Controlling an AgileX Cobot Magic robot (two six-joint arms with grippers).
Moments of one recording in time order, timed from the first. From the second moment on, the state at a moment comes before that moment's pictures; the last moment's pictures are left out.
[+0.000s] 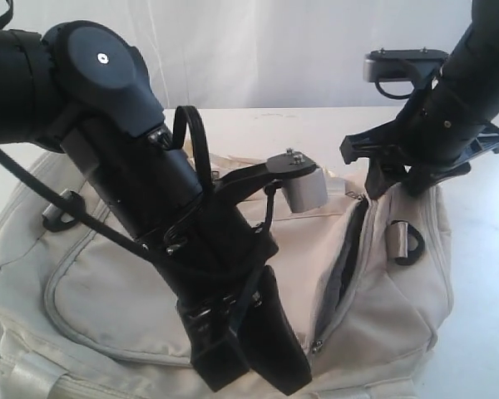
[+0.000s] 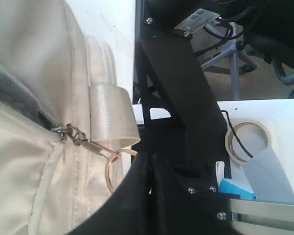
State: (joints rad) left arm -0.70 1.60 -1.22 -0.84 1.21 0.92; right arm 0.14 1.58 -1.28 0.09 1.01 0.02
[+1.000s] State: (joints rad) left arm -0.70 1.51 -1.22 -0.94 1.18 1.02; right arm 0.26 1.40 -1.09 0.42 1.20 -0.12
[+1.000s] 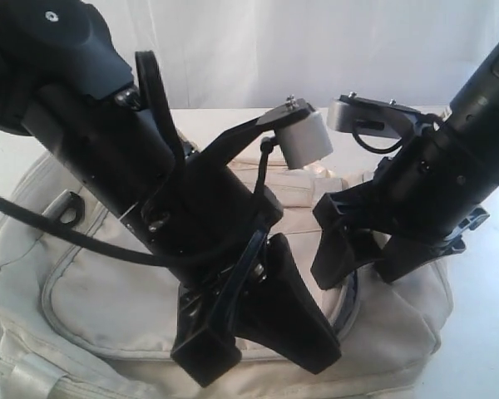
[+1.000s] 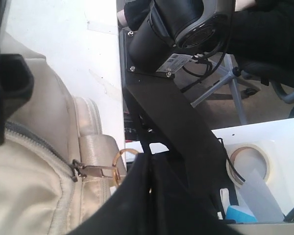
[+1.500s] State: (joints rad) left arm -0.70 1.51 -1.22 -0.94 1.21 0.99; right arm 0.28 1.40 -1.03 0.43 1.07 -0.15
